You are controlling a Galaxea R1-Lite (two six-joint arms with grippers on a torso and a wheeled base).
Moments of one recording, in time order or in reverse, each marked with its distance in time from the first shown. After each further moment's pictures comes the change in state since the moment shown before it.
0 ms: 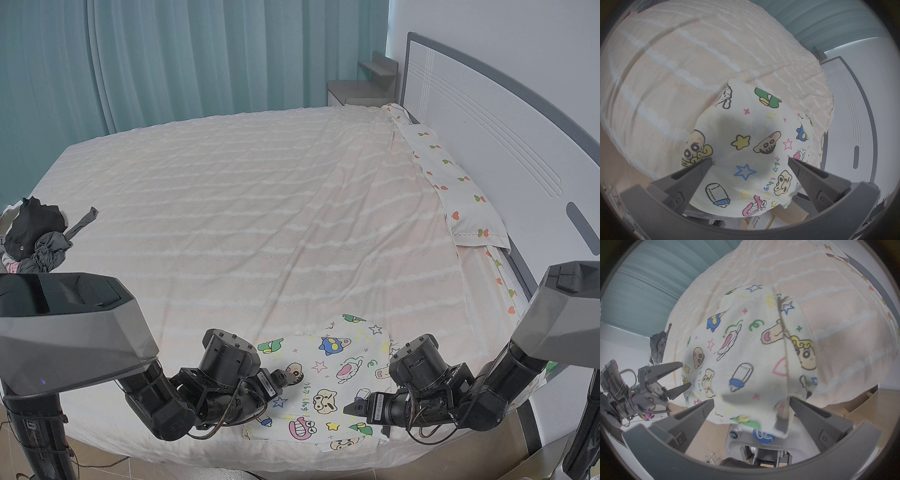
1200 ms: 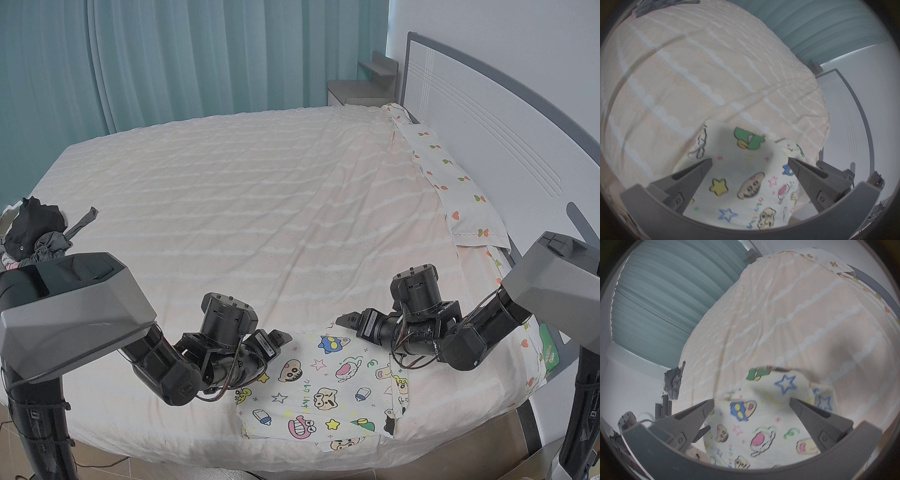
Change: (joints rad) left arm 0.083 0.025 -0.199 0.077 0.028 0.035; right arm -0.163 0.092 -0.361 -0.038 0.011 -0.005
